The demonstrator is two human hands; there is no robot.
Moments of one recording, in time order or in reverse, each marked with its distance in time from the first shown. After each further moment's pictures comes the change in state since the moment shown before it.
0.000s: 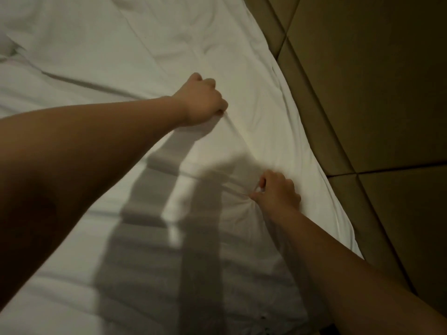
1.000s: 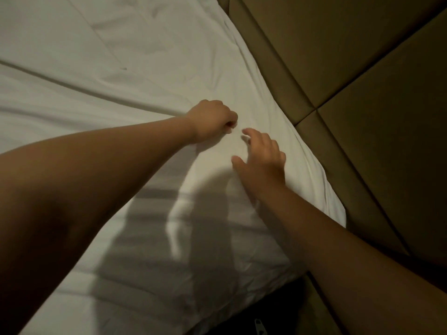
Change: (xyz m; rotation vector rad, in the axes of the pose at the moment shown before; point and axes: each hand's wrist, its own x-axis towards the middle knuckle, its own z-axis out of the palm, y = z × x) left_hand -0.003 0.136 0.032 -0.390 0.065 0.143; right_hand -0.046 0.038 0.029 0.148 0.556 -0.257
